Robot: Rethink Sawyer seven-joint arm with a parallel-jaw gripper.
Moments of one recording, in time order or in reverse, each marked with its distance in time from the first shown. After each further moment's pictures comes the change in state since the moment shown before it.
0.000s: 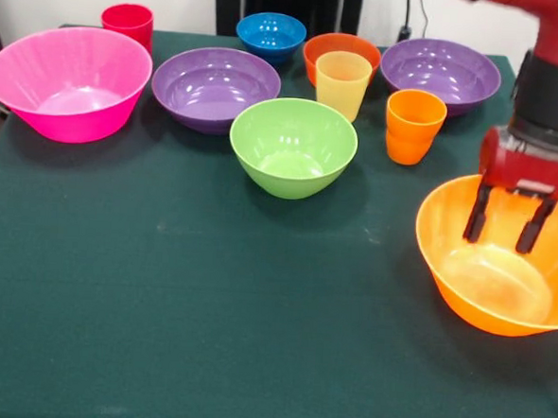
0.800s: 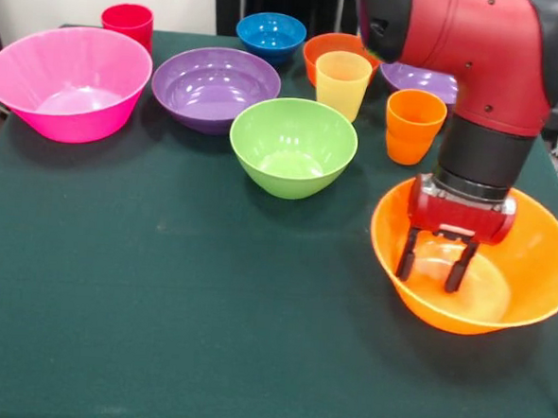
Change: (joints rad) arm -0.087 0.094 0.016 -0.009 -0.030 -0.135 0.000
